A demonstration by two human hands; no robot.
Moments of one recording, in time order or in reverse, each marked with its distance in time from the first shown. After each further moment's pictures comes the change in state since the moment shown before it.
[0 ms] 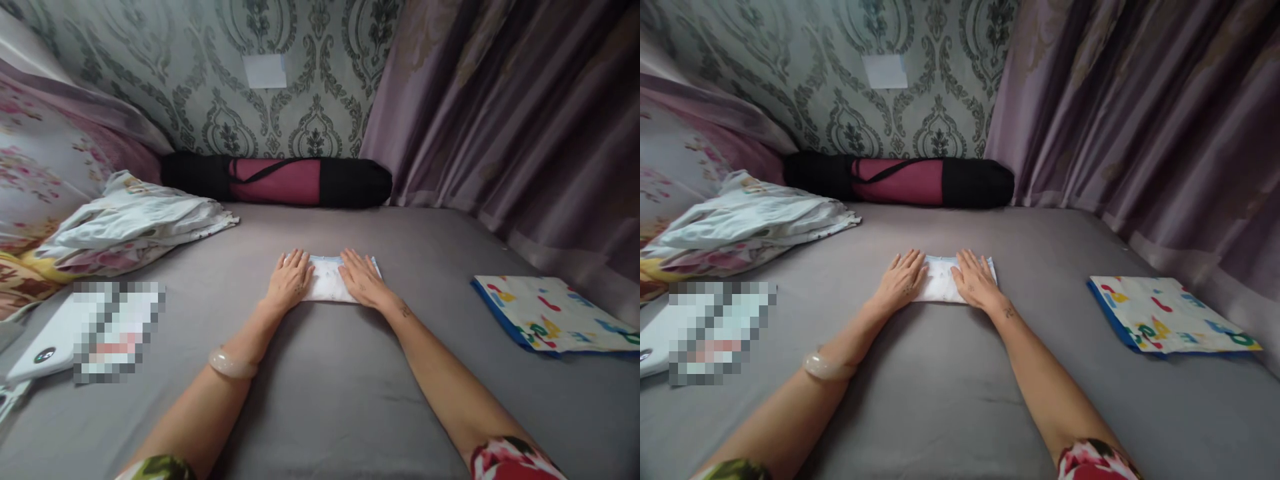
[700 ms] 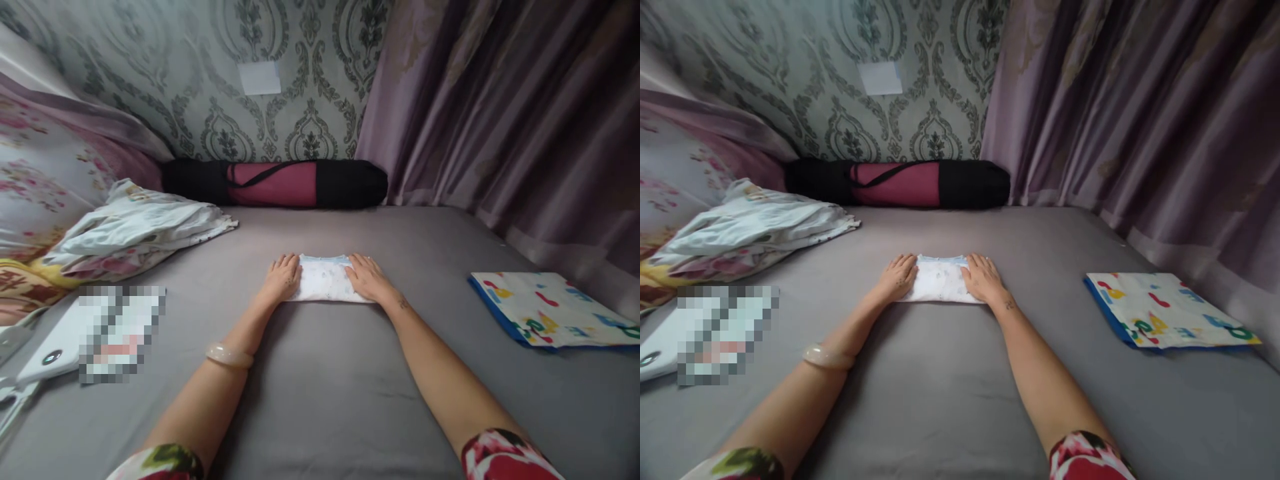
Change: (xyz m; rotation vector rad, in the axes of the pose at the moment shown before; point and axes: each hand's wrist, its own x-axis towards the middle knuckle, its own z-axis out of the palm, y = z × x) left_hand 0.011 -0.024 0.016 -0.129 -0.129 -0.146; right_hand 0.009 0.035 0.013 -0.117 0.028 0.080
